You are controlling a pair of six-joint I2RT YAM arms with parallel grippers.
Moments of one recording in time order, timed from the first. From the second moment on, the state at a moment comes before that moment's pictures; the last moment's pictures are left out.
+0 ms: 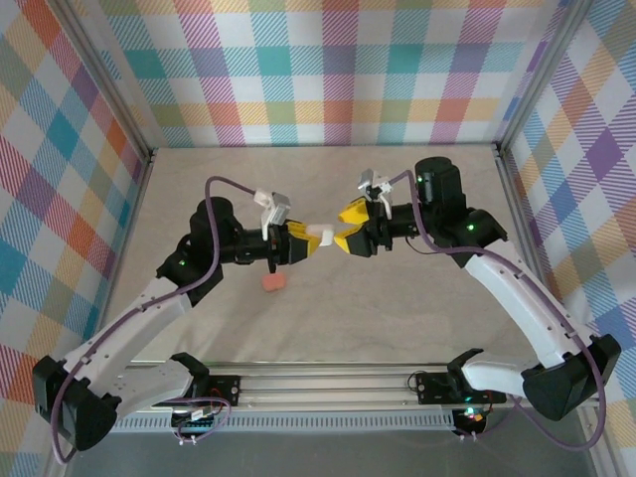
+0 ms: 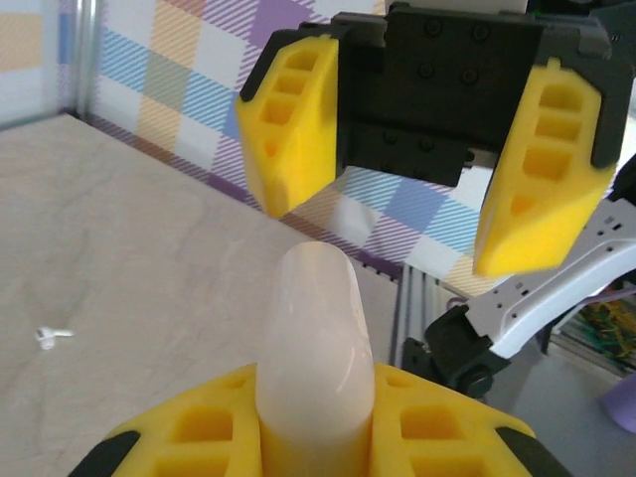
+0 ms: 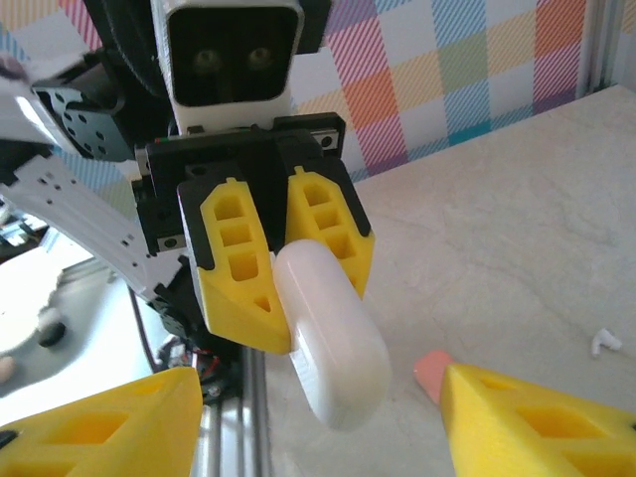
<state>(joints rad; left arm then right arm) -0.57 1.03 0.92 -0.07 0.75 -0.22 0.52 1.21 1.28 -0.53 -0.94 -0.07</state>
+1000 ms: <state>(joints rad) -0.57 0.86 0.74 -0.09 0.74 0.08 0.71 1.30 1.32 -0.59 -0.69 -0.17</state>
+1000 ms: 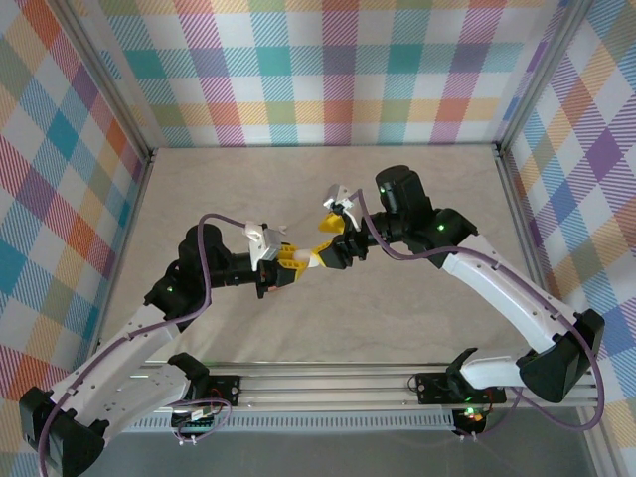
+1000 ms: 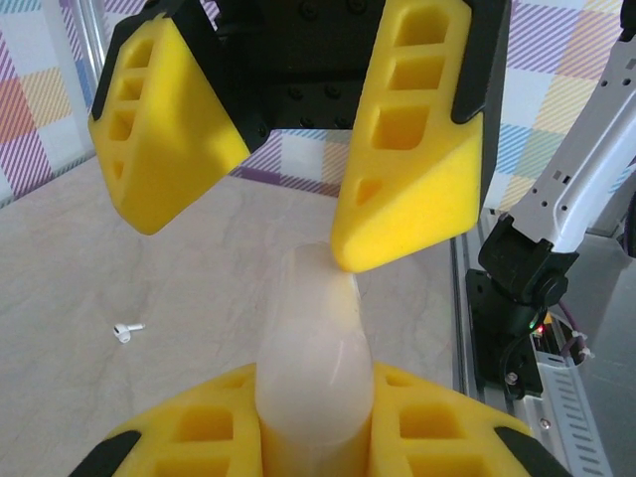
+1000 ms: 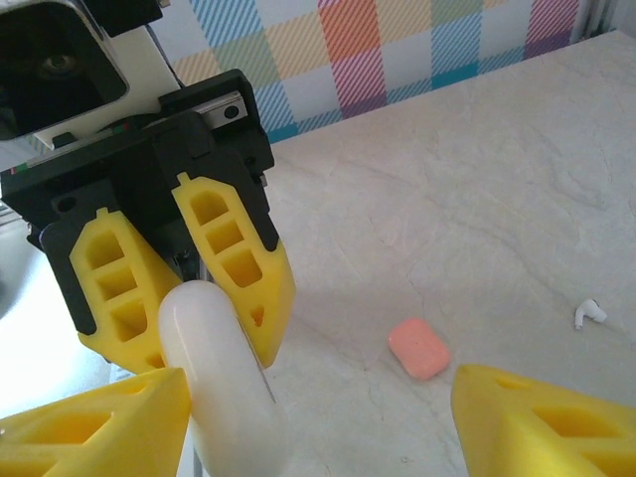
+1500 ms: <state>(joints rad) -0.57 0.90 0.74 -0.07 0.75 0.07 0.71 1.30 1.29 -0.61 -0.74 -0.20</state>
